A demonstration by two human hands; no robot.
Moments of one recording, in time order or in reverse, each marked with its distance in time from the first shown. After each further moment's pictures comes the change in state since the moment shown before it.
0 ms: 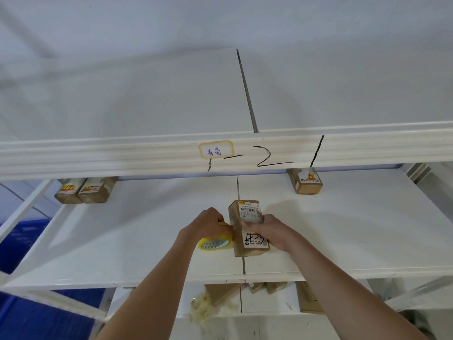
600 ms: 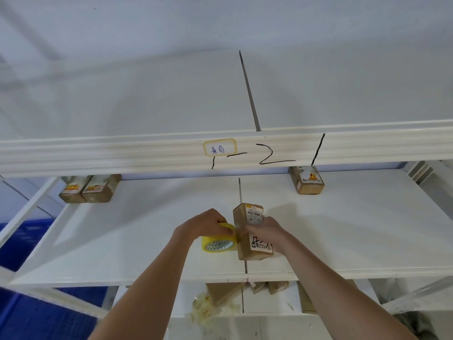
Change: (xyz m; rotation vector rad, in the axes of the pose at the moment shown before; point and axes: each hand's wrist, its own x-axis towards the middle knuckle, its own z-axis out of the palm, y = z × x) left_hand -0.010 -0.002 -0.012 -0.017 -0.125 0.049; right_hand -0.001 0.004 0.015 -0.086 0.137 0.039
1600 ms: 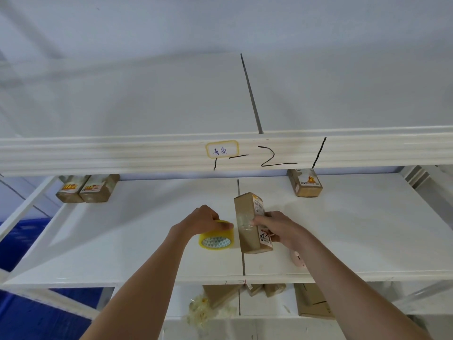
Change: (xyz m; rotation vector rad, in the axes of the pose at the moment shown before) left_hand 0.002 -0.005 -0.008 -0.028 0.141 -0.091; right_hand -0.007 -0.009 -0.038 0.097 -0.164 -0.087
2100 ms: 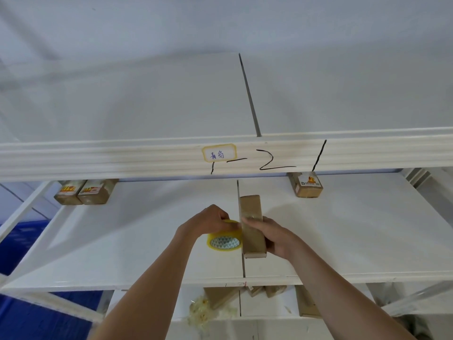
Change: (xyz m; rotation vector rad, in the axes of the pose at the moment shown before) left_hand 0.004 0.021 0.005 -0.062 -0.075 0.089; right_hand -0.005 0.004 0.024 0.328 -0.155 0.026
